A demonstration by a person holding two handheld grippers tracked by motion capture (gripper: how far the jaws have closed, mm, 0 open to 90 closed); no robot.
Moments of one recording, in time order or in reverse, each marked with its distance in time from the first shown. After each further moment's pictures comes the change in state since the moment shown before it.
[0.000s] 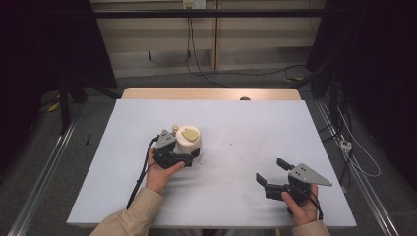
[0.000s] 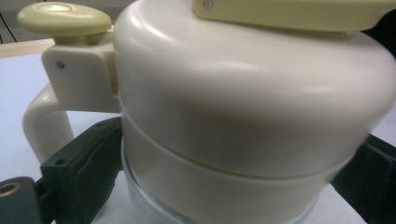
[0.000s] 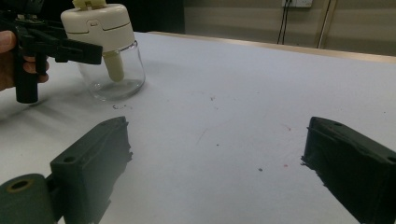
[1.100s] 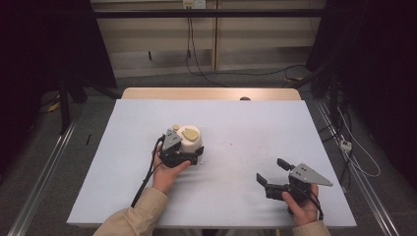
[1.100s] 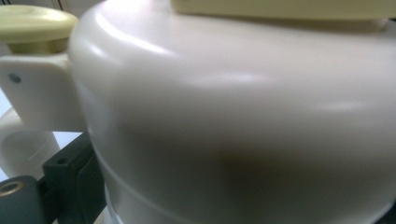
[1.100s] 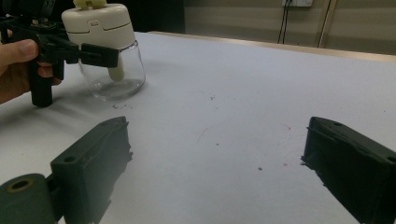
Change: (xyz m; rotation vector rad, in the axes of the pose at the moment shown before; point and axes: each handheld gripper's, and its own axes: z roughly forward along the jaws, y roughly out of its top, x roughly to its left) left arm -0.008 -0.001 0.015 -0.026 0.063 0.032; right arm -0.001 0.000 -0.001 0.001 0.001 0.003
